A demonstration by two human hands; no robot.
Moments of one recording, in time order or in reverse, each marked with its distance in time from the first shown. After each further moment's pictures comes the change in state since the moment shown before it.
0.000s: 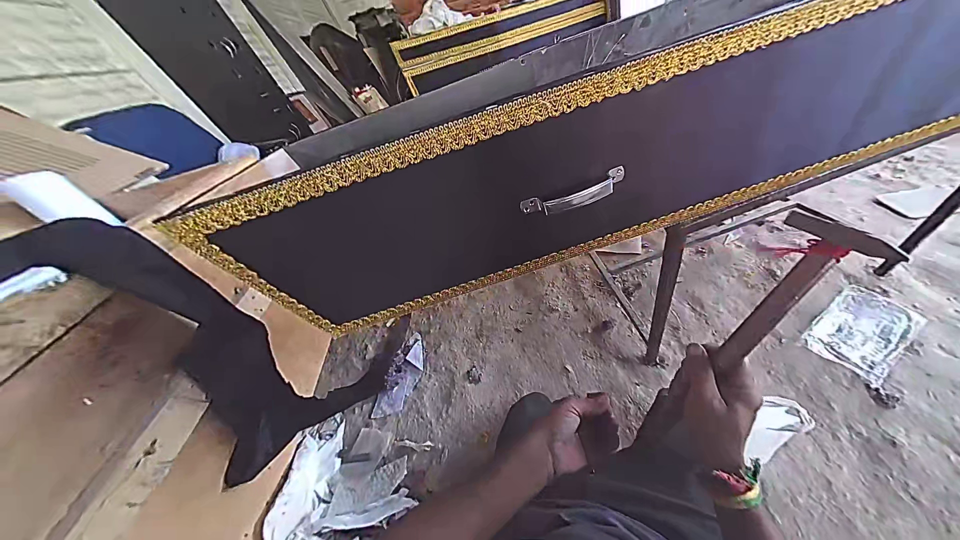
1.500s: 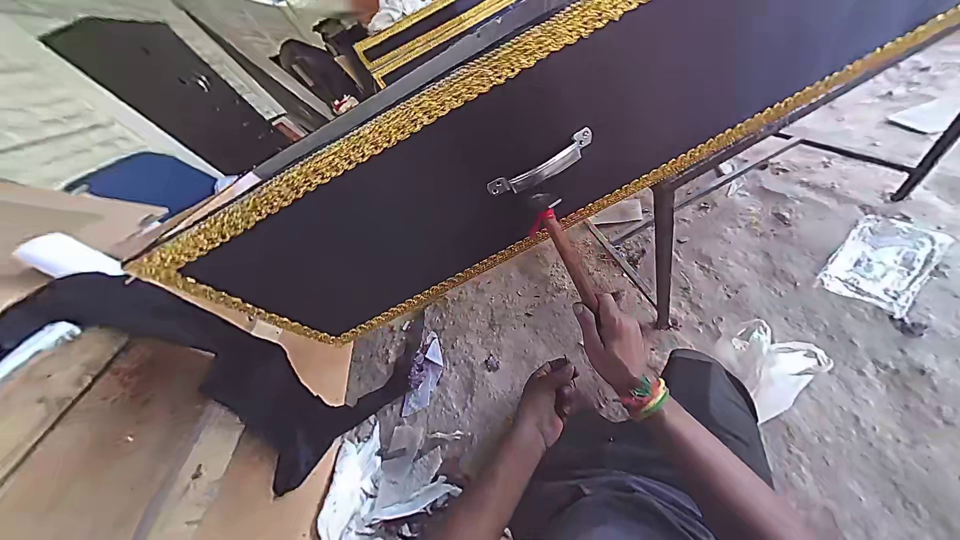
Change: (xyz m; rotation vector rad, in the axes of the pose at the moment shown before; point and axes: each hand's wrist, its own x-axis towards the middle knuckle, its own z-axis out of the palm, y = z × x) left_hand 0.005 0.007 -0.045 0.150 0.308 0.376; right_hand -0.017 0.024 0.082 -0.521 -0.358 -0.204
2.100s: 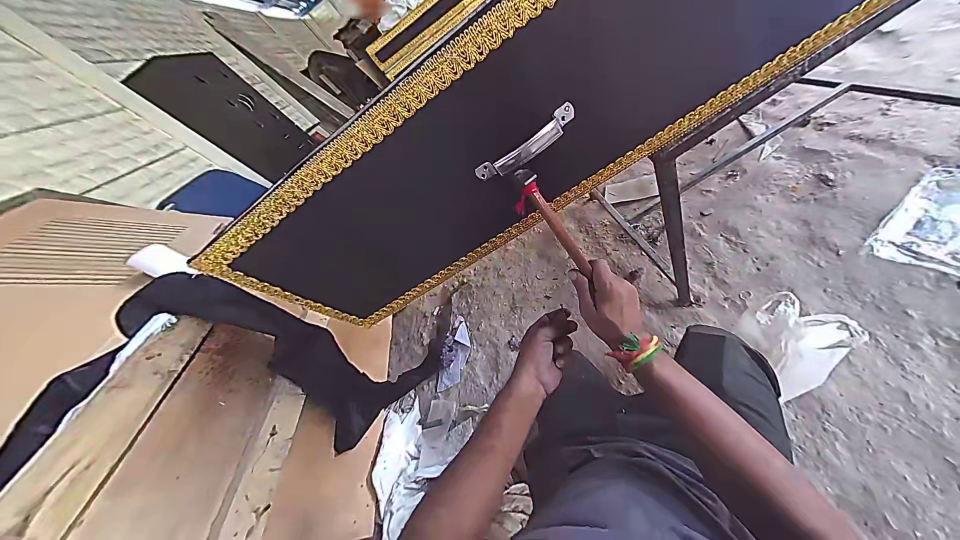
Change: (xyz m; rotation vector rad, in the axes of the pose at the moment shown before) left_hand -0.010 0.038 0.027 0.078 -0.019 0.132; right_hand 0.014 0.009 0.006 -0.026 -0.010 -0.048
